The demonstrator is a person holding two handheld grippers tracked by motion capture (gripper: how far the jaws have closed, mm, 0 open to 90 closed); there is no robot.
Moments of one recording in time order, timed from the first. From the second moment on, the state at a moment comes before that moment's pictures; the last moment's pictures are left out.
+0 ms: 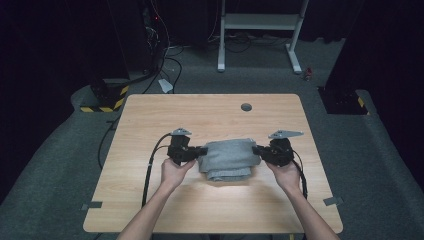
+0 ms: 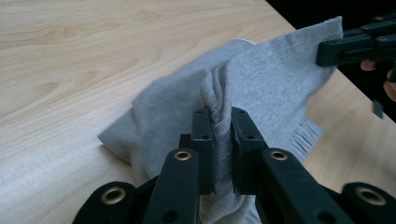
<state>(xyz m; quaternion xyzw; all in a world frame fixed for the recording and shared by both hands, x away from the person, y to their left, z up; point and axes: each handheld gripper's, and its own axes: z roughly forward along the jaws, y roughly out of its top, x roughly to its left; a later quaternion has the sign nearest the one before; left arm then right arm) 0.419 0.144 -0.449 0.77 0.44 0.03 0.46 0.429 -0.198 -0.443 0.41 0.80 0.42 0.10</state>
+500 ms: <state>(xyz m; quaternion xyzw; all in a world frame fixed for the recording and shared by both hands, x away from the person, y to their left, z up) 0.358 0.136 -0.495 0.81 0.40 0.04 0.43 0.373 -0.207 -0.483 0.36 0.84 0.39 0.11</state>
